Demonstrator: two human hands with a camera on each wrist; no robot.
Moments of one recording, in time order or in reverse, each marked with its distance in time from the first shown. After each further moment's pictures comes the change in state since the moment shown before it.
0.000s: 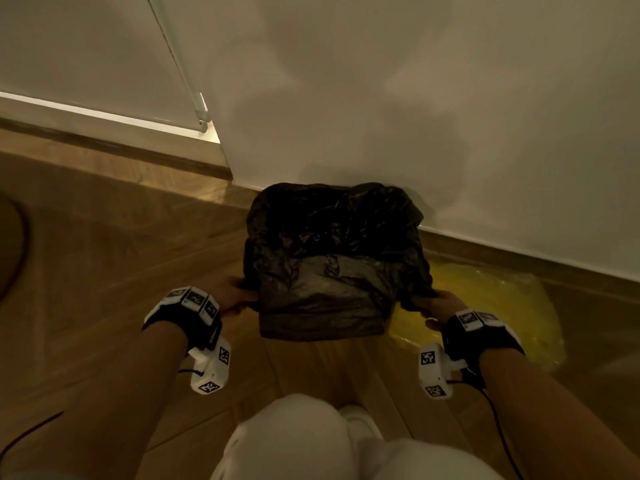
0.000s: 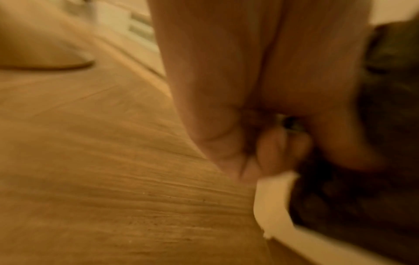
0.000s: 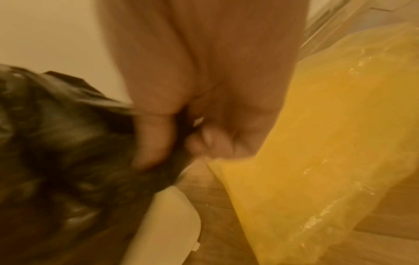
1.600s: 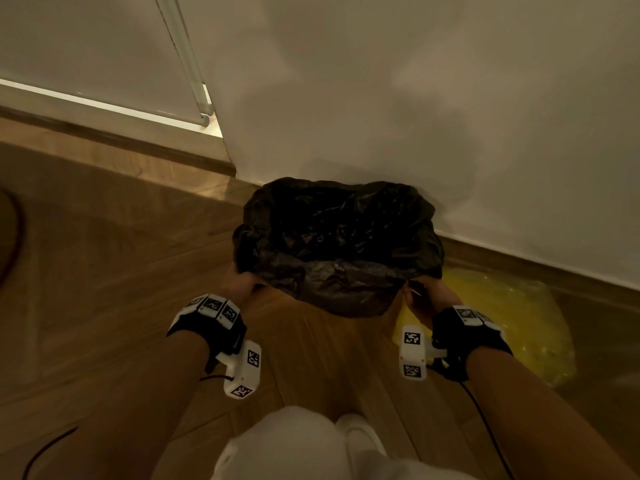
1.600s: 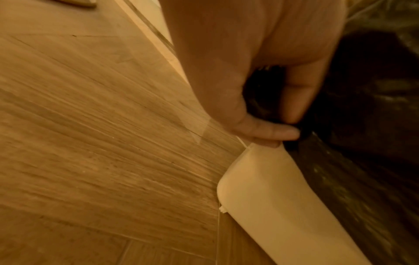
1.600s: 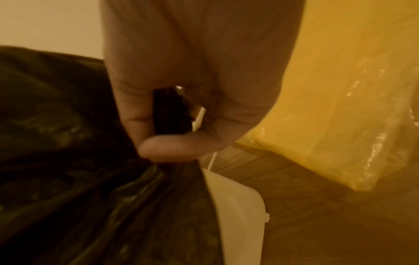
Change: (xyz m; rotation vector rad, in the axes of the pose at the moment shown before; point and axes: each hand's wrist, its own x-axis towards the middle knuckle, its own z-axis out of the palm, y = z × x) left_hand 0.032 0.009 0.024 -0.517 0.250 0.158; right_hand 0.007 -0.030 0.030 0.859 -0.104 0.044
